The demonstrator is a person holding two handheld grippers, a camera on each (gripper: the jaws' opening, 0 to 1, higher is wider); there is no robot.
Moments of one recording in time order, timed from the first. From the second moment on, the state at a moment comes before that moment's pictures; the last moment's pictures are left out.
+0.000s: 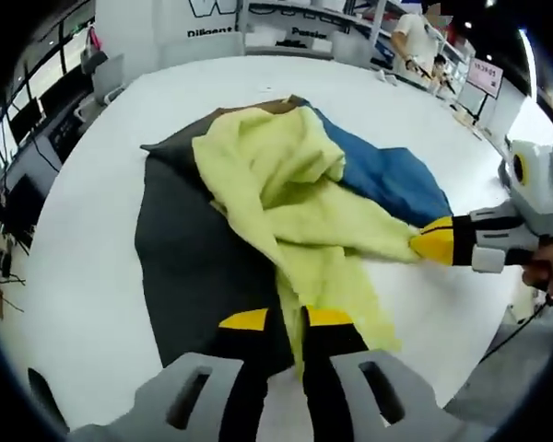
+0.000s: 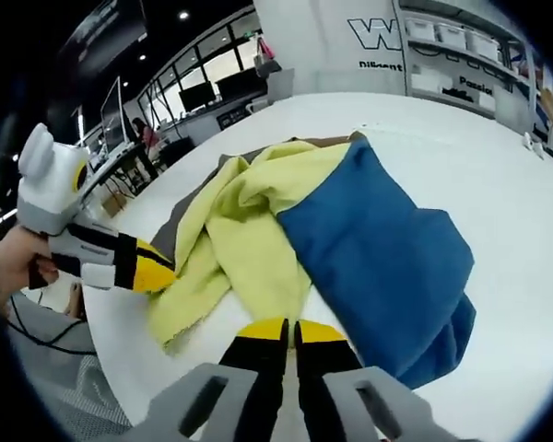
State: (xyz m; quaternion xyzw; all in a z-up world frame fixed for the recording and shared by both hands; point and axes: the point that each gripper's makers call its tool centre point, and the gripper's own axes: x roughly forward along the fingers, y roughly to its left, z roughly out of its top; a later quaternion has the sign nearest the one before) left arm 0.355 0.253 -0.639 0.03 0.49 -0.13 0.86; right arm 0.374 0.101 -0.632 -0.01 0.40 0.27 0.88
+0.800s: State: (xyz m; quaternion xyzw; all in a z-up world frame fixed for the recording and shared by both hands) left arm 0.366 0.318 -0.623 0.02 0.50 -0.11 0.86; right arm 0.400 0.057 -0.593 0.02 0.36 0.23 0.90
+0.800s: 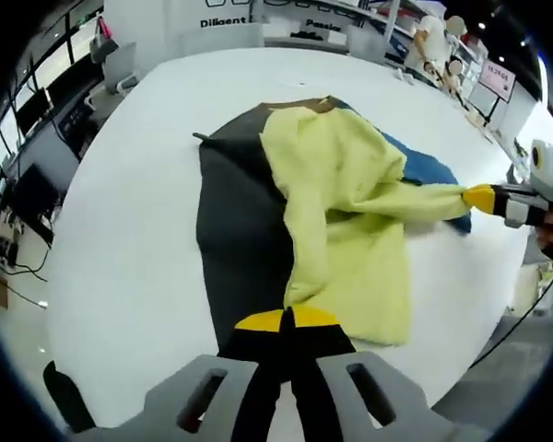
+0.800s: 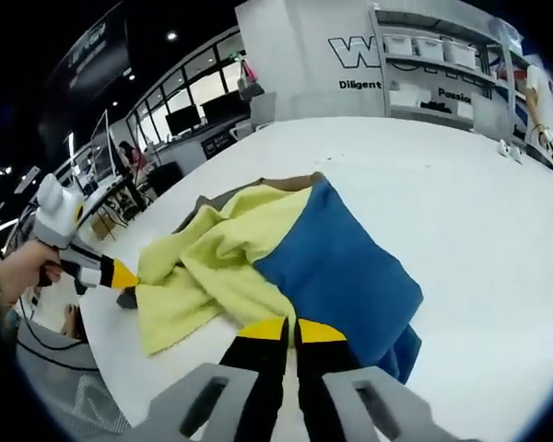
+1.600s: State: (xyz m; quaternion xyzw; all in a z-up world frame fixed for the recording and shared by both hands) left arm 0.386 0.377 -0.613 0.09 0.53 -0.10 0.84; right arm 0.367 0.016 -0.595 0.08 0.43 0.19 0.88
